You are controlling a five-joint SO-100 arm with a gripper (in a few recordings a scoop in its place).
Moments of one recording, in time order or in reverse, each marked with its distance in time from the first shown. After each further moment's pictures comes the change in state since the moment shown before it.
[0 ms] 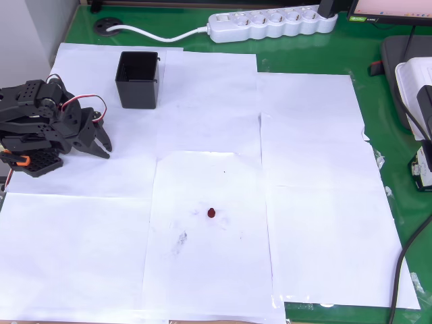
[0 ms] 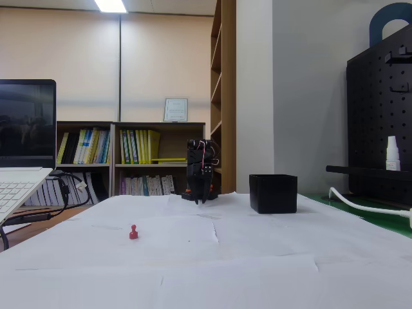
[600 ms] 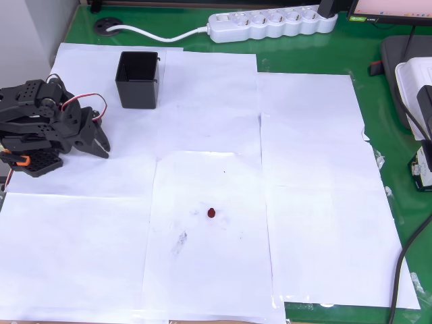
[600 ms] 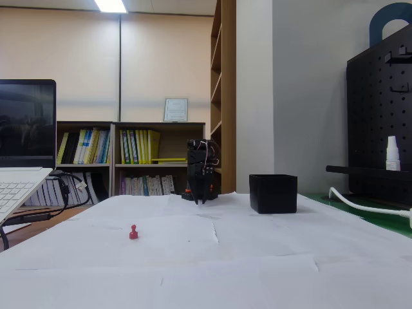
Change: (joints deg) arm 2.5 3.1 0.6 -8.3 -11.8
